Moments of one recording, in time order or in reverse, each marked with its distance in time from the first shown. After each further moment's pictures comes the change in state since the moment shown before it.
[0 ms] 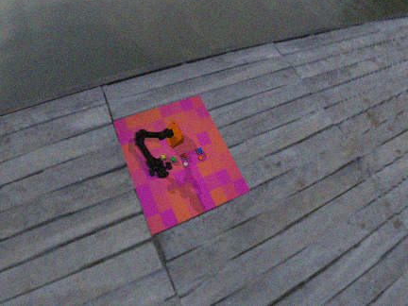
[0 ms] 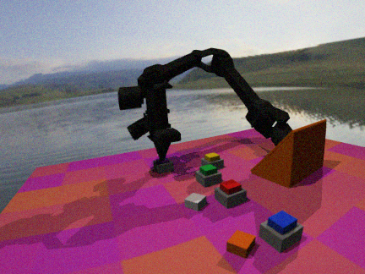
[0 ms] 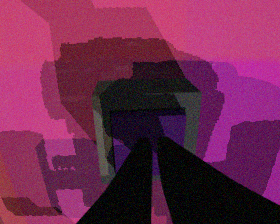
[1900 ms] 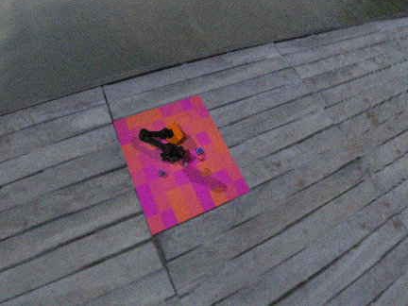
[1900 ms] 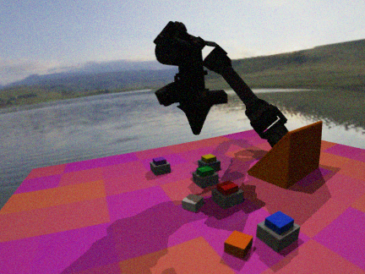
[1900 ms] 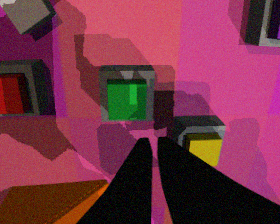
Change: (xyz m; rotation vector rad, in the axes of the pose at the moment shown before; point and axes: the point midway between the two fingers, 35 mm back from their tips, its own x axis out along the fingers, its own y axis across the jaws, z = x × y) arm -0.094 0.130 -0.061 -0.030 0.014 0.026
